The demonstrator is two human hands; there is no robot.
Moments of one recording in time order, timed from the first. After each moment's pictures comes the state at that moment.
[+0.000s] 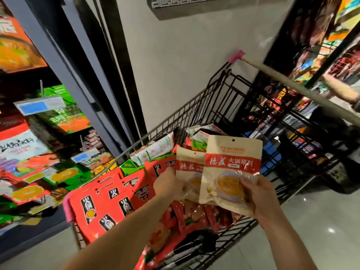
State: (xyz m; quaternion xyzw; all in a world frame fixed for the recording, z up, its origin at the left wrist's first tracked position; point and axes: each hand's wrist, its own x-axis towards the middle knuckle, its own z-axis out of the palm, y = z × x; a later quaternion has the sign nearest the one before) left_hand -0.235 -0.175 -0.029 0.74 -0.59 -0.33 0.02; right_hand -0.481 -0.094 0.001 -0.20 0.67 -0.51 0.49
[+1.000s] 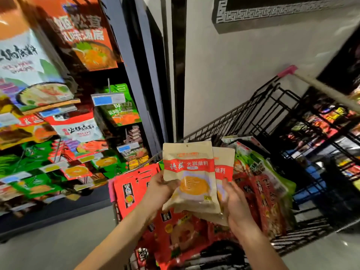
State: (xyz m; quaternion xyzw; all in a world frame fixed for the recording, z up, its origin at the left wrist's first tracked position) left_hand -0.111 -0.121 0.021 0.61 -0.37 -0.57 0.42; right_hand -0.327 -0.109 0.010 -0.28 0.56 -0.46 0.62
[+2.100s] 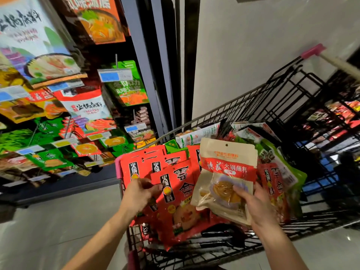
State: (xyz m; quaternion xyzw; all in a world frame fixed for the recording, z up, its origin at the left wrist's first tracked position) left_hand -0.052 -0.058 -0.011 0.76 -0.41 -0.44 0.25; right_hand -0.382 -0.088 -0.027 -0.32 0.62 -0.42 0.58
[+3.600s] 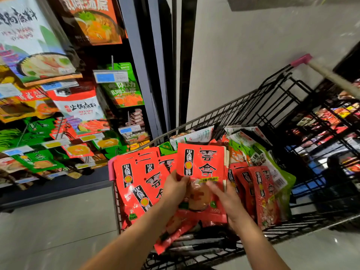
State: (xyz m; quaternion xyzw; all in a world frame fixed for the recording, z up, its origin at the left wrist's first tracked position) left_hand -0.168 -0.103 -0.023 0.72 -0.27 -0.54 0.36; right_hand -0.343 -0.094 -0.027 -0.38 0.57 -0.34 0.65
